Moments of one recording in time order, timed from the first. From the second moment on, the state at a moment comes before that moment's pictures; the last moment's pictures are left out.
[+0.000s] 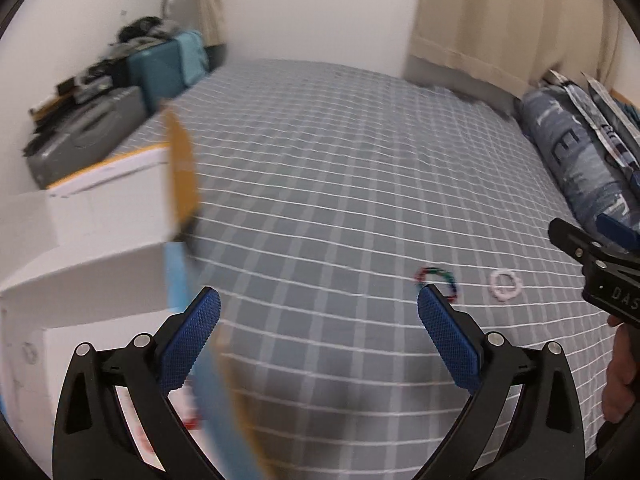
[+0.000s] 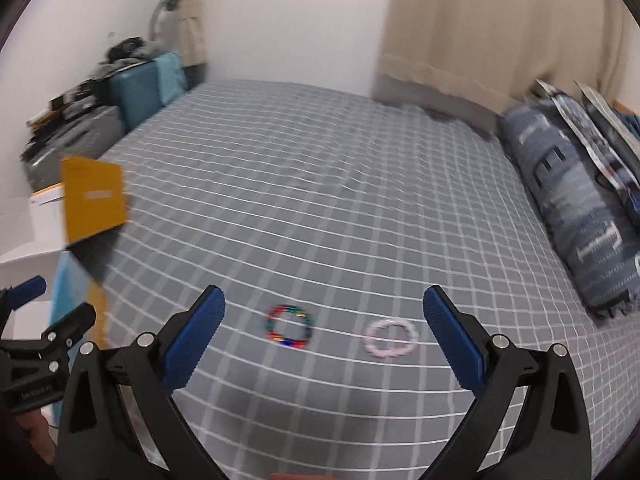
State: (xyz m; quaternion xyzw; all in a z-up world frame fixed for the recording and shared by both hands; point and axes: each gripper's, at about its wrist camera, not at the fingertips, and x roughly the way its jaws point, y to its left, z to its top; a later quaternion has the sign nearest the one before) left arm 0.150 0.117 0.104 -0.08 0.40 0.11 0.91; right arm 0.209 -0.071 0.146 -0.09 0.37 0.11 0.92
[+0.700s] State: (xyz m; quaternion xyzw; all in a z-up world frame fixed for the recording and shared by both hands) left arm 0.292 0.050 -0.032 -0.07 0.50 0.08 0.86; right arm 0.301 -0.183 0.017 -0.05 0.48 0.04 0.88
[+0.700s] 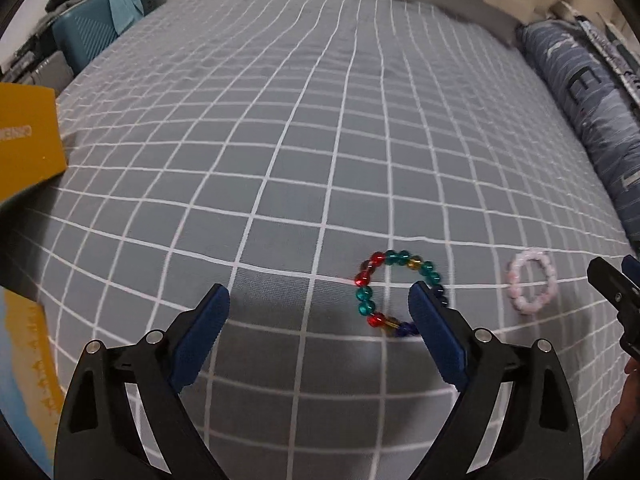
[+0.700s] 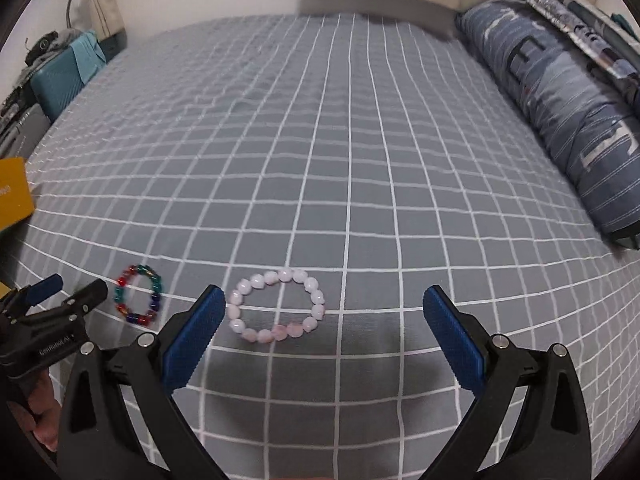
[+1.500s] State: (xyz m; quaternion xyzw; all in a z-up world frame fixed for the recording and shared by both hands) left arm 0.308 0.036 -0.060 -0.05 0.52 0.06 0.85; right arm 0.332 -0.188 -0.051 -0.02 0.55 0.04 0.83
